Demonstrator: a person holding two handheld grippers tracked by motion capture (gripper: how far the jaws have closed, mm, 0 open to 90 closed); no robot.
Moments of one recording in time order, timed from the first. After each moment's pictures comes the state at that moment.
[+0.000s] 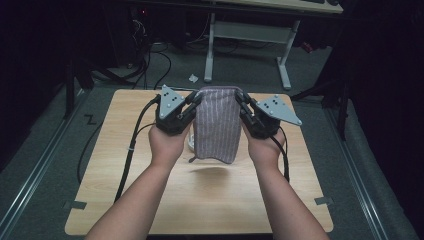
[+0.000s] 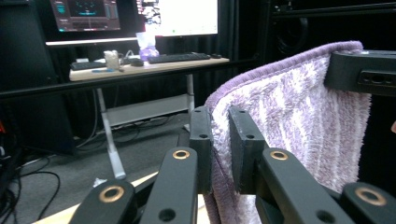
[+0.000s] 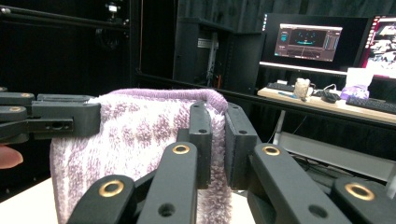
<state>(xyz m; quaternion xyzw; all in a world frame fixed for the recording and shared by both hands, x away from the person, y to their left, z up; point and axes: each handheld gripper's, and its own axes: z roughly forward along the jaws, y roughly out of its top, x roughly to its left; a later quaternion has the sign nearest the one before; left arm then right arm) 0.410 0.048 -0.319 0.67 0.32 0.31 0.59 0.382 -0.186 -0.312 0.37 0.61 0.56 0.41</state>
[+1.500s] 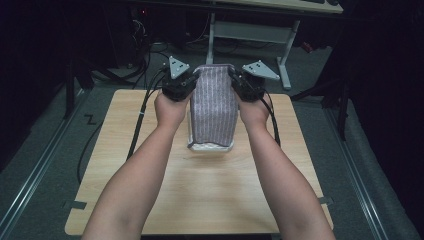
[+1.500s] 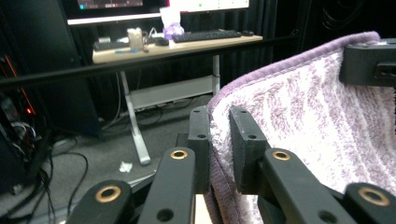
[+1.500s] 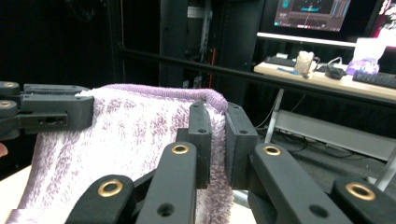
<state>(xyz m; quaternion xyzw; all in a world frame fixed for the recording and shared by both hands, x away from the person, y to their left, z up) 0.522 0.040 -0.329 0.69 0.37 0.31 0.54 0.503 -0.183 -0.318 0.41 0.64 0.53 0.38</state>
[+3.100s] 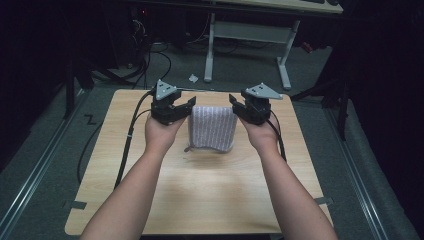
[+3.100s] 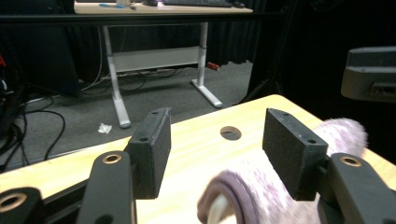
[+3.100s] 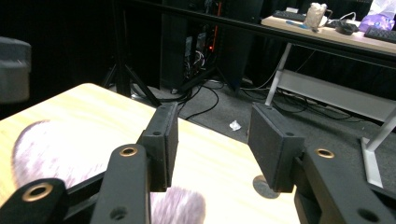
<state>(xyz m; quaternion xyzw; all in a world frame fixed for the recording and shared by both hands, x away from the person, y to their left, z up) 0.466 0.072 -0.355 0.70 0.40 0.24 0.54 0.455 -0.199 -0.352 0.42 0.69 0.47 0.35</state>
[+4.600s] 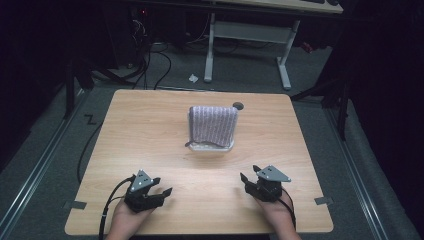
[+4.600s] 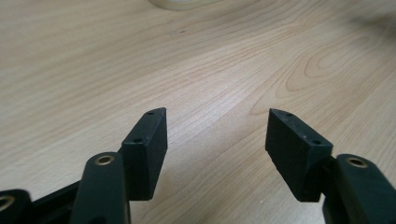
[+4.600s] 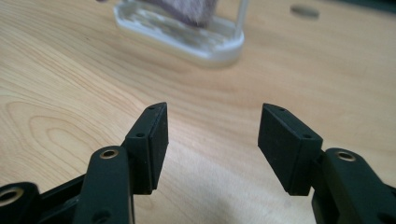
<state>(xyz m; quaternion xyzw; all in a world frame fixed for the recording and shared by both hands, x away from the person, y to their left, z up) 0.321 0.151 -0.526 0.80 0.39 0.12 0.44 0.316 -0.245 -0.512 0.46 0.75 0.39 0.28</state>
